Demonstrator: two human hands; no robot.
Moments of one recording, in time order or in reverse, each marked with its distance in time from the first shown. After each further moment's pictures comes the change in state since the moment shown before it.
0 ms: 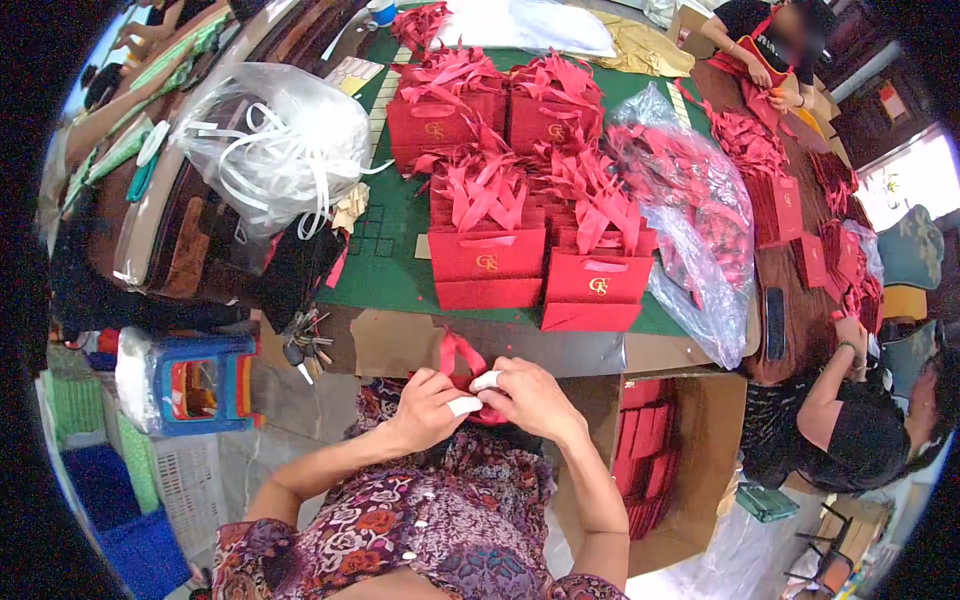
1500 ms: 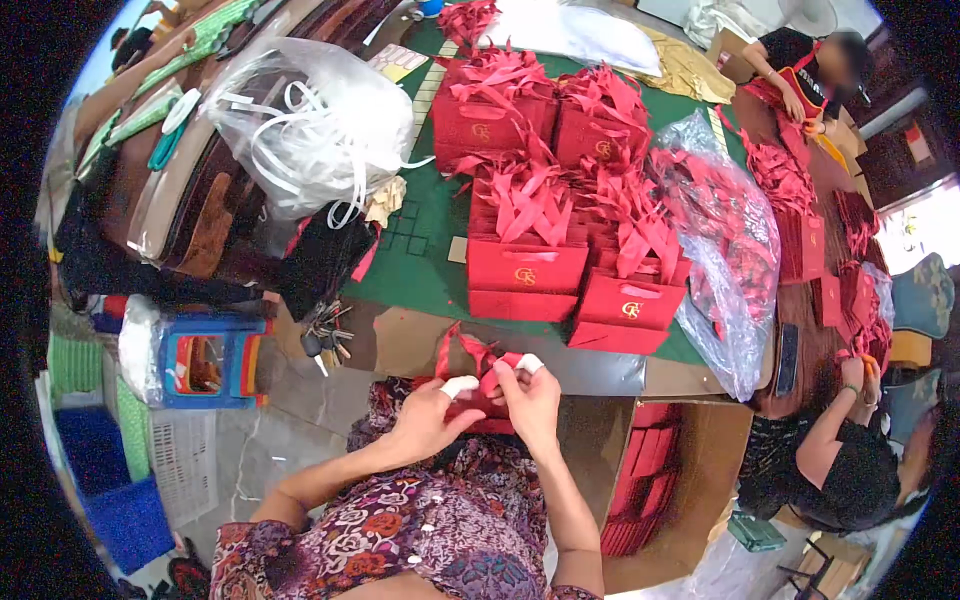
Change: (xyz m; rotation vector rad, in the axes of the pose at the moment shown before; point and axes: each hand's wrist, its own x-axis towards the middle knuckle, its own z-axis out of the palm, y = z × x) left_hand -0.010 0.011 -0.021 -0.149 -0.052 -0.528; right_hand 0.025 -0.003 0.061 0.899 0.539 0.483
